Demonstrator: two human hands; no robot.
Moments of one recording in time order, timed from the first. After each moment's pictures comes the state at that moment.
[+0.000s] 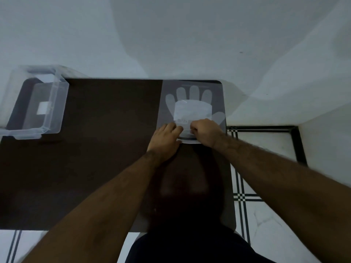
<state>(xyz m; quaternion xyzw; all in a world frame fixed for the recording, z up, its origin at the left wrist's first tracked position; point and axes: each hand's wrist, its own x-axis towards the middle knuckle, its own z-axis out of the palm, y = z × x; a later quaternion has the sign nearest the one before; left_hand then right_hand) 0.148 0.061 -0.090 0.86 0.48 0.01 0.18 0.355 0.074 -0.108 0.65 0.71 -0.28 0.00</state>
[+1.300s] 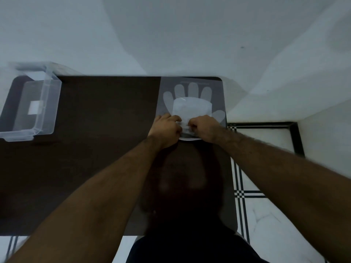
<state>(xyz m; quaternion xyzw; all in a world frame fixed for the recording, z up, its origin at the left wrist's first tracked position) 0.158 0.112 -0.091 0.88 0.43 -0.10 0.16 0.355 0.091 -0.104 0.64 0.70 -0.32 0.04</state>
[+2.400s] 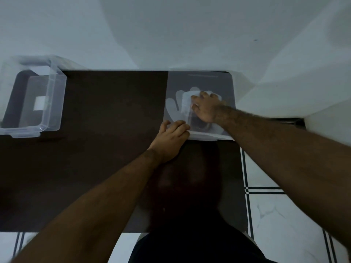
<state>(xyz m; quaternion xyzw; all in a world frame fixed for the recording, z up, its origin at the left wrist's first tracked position) 0.115 0.069 -0.124 0.93 0.34 0.00 0.11 0.340 0.151 -0.097 0.68 0.67 -0.25 0.16</state>
